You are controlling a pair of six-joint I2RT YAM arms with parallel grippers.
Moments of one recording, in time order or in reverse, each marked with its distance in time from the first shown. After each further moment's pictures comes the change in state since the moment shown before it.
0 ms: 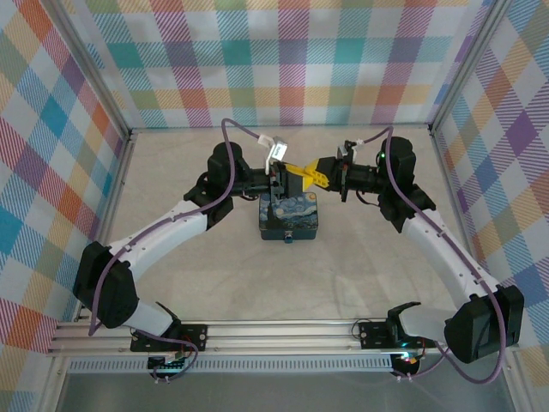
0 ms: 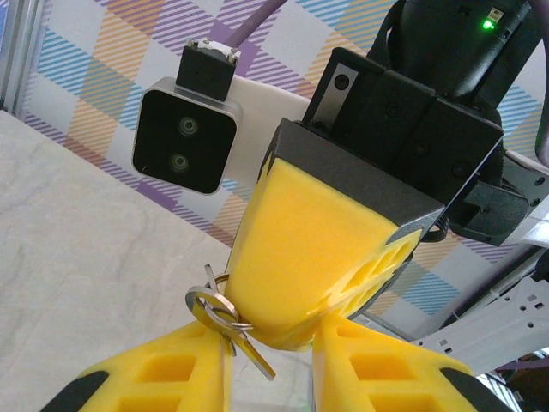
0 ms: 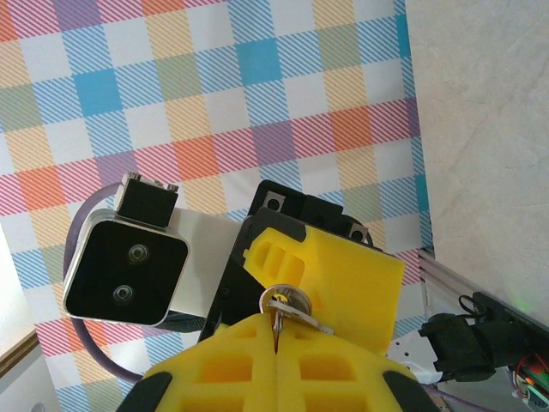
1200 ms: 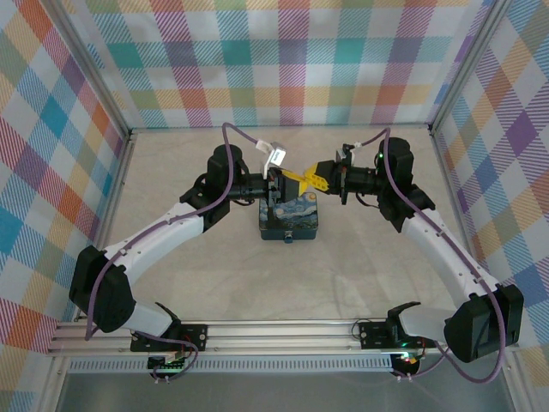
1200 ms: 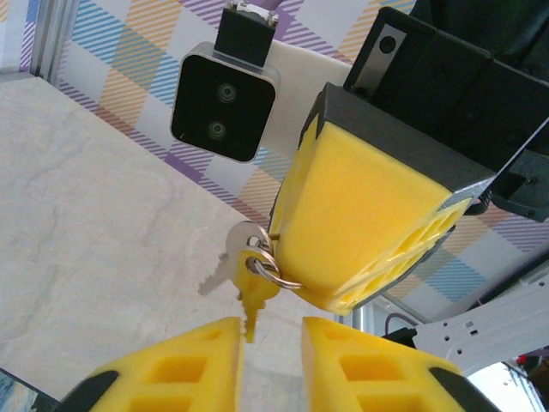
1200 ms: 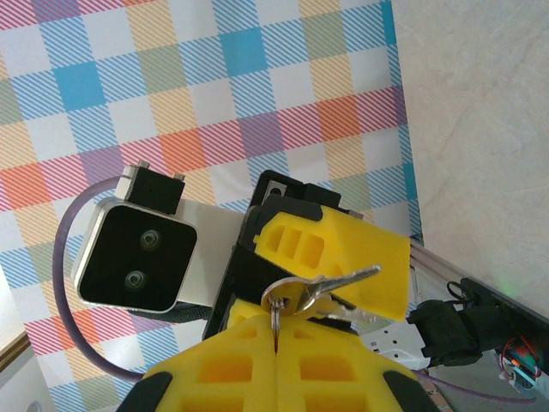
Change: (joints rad) left arm 0.013 -0.030 -0.019 -0.117 -0.038 0.063; right arm 0.000 0.003 0.000 -0.049 -0.022 -0.030
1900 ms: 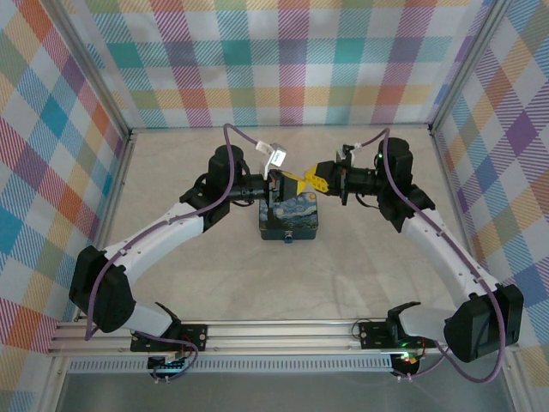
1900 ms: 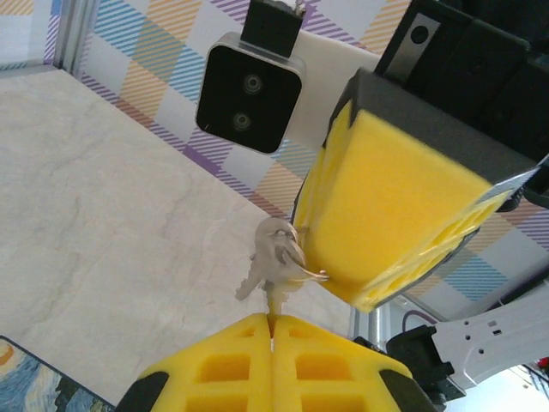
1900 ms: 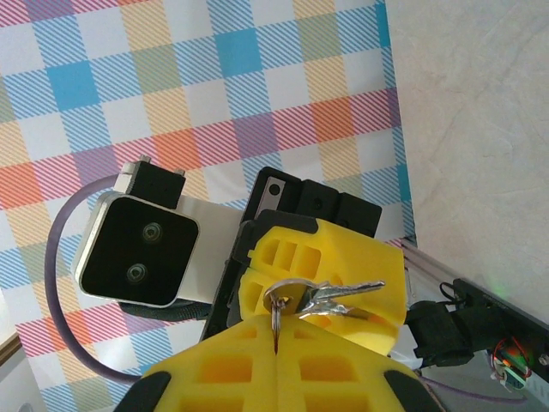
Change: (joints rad) left arm 0.002 0.000 0.002 -0.050 -0.050 0.031; right arm -0.001 0.000 0.000 -0.030 0.000 -0.031
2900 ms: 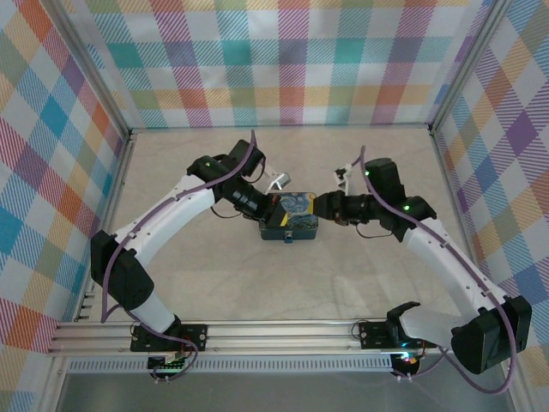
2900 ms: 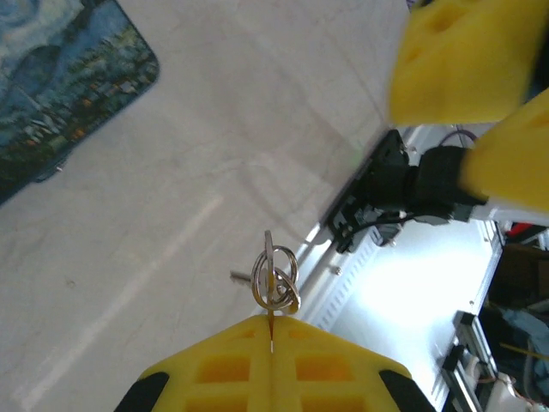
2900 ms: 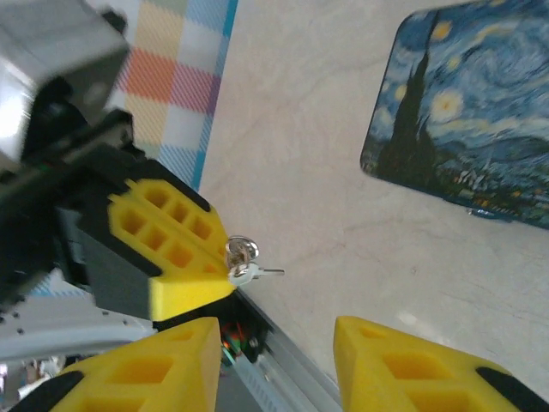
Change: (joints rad) left arm -0.019 0.177 0.415 -1.143 -0.025 0.172; right arm 0.085 -0.071 -0.035 -0.518 0.252 -0.914
